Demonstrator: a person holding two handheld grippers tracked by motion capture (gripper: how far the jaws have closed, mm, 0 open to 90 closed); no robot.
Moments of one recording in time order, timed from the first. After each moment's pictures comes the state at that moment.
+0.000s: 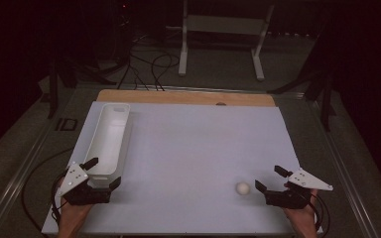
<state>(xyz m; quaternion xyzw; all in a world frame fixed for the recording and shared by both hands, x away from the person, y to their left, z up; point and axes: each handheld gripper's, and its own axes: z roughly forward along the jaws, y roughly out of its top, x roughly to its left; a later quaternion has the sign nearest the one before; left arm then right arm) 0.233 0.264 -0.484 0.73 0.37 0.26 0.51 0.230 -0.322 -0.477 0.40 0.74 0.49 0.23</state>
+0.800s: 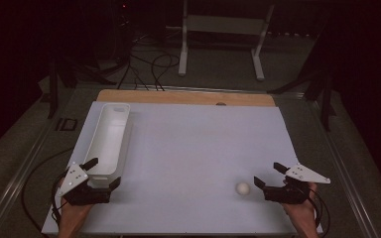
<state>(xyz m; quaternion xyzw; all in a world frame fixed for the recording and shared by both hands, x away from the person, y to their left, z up) 0.233 0.265 -0.488 0.73 0.37 0.26 0.51 0.239 -0.317 -0.467 0.41 0.75 0.47 0.22</state>
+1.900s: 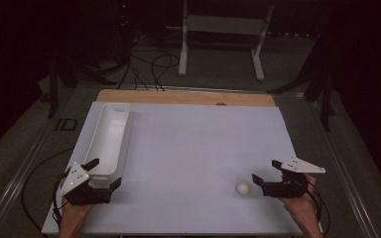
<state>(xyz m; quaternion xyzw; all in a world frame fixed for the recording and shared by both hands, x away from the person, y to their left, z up) 0.235 0.264 -0.492 0.74 0.37 0.26 0.51 0.252 -0.311 -0.455 0.42 0.77 0.43 0.20</state>
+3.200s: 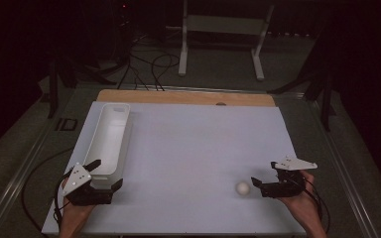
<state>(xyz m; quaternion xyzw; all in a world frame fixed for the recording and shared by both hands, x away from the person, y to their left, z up) 0.235 0.262 -0.494 0.74 0.37 0.25 0.50 0.258 -0.307 -0.457 0.41 0.81 0.37 0.19</state>
